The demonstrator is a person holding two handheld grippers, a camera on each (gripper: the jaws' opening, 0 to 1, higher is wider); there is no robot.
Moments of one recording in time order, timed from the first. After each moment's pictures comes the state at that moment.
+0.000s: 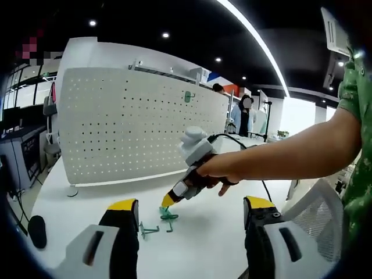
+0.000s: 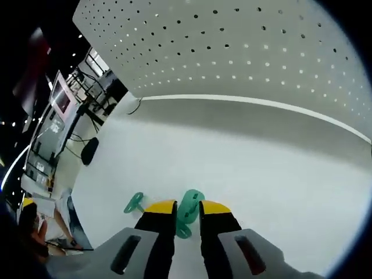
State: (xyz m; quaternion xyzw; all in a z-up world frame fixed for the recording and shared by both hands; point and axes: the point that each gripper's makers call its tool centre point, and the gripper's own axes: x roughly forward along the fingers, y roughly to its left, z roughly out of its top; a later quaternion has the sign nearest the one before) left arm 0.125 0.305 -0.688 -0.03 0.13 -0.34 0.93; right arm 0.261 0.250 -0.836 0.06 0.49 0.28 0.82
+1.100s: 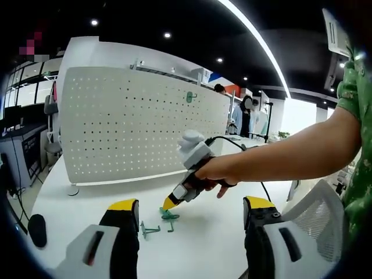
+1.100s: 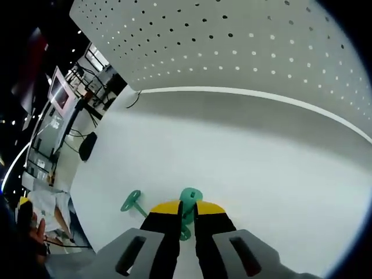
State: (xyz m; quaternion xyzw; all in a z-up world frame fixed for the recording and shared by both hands) left arm 0.126 0.308 -0.688 -0.04 0.13 -0.33 0.93; right arm 0.260 0.254 -0.846 0.05 0.51 0.28 0.81
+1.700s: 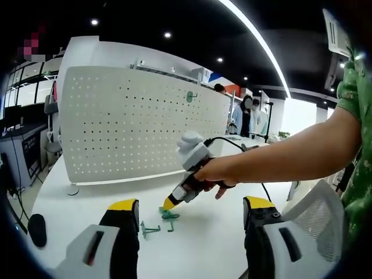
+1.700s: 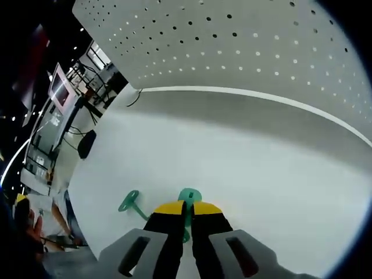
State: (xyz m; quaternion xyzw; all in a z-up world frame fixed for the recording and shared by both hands) left arm 0.127 0.308 -0.689 -0.04 0.13 -0.33 0.93; right arm 0.261 0.256 -0.850 0.04 0.51 0.29 0.81
